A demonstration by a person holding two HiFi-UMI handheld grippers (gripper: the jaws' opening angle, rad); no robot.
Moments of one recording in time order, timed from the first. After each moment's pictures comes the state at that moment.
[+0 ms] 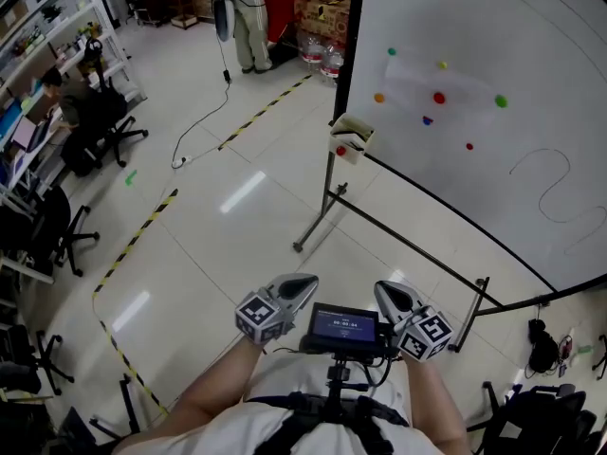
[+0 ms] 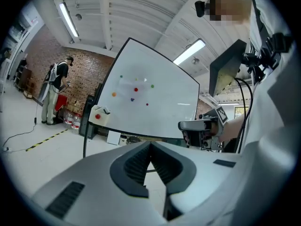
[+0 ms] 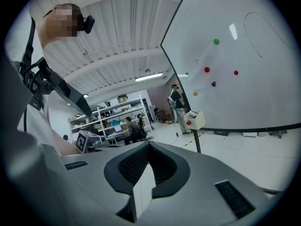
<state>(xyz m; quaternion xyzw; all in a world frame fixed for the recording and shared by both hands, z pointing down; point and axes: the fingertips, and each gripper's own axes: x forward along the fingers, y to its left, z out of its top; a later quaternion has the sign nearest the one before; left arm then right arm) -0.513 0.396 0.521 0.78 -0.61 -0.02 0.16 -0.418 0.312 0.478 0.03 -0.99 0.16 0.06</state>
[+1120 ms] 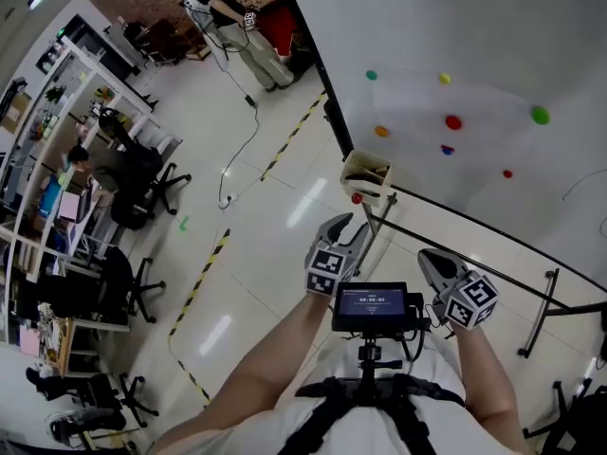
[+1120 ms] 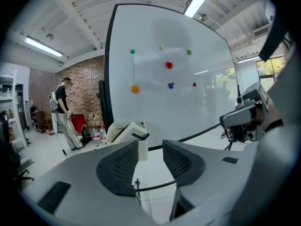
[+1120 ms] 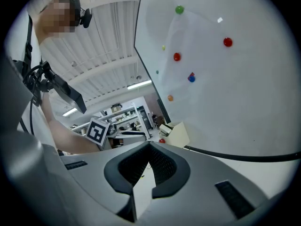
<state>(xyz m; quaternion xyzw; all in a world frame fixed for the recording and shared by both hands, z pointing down) -0.692 0.071 0.513 0.68 -0.71 0.18 0.10 -0.539 0.050 0.497 0.03 -0.98 0.19 0.01</state>
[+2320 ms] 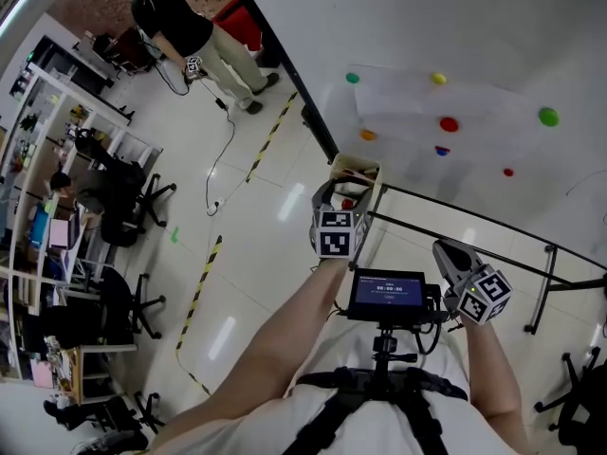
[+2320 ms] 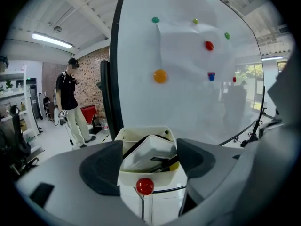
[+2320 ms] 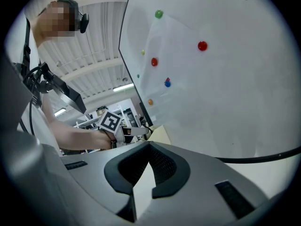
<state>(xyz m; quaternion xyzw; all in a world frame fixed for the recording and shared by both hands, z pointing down) -0.736 -0.041 0.531 0.62 -0.75 0.18 0.16 -0.509 -0.017 0.523 0.12 -0.97 0.22 0.01</state>
